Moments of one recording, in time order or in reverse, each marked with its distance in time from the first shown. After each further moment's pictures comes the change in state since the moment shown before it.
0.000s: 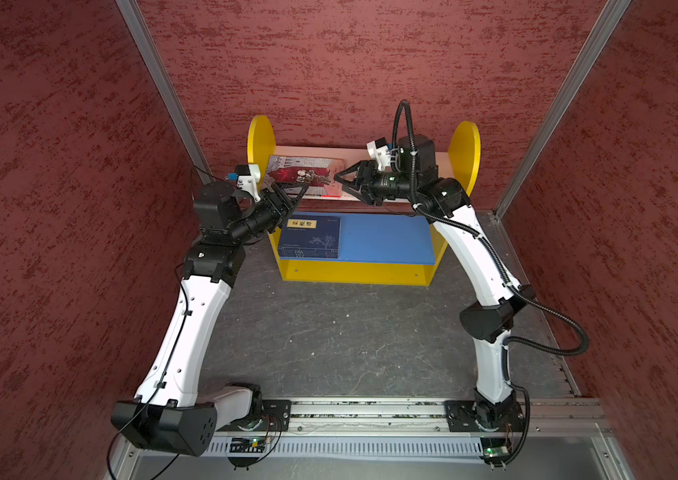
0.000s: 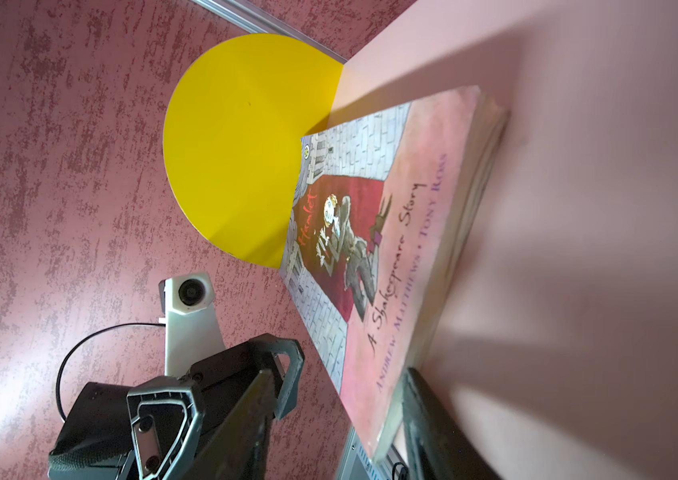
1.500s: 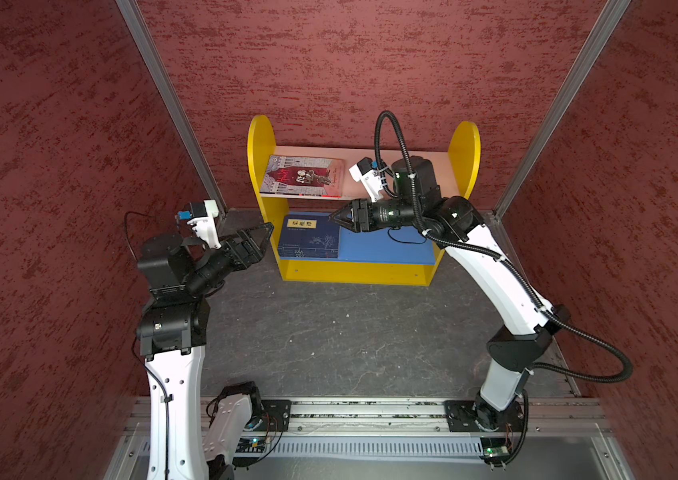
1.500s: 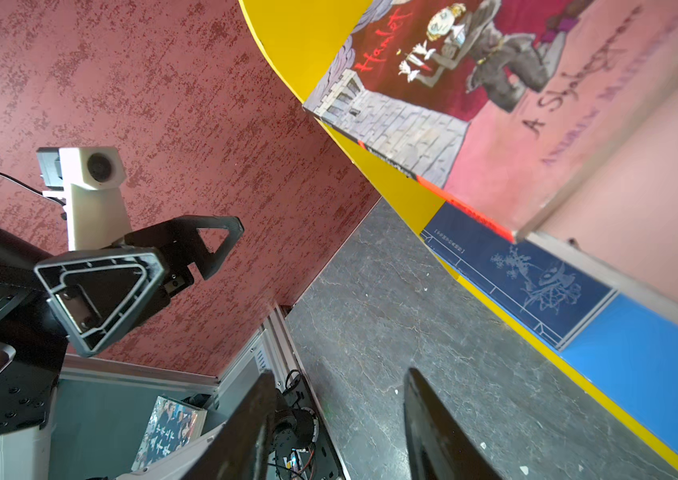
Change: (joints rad) left arm 0.309 -0.378 -0.190 -0.307 0.067 0.496; right arm 0.144 -0.262 -0.323 -0.092 0.046 -0.498
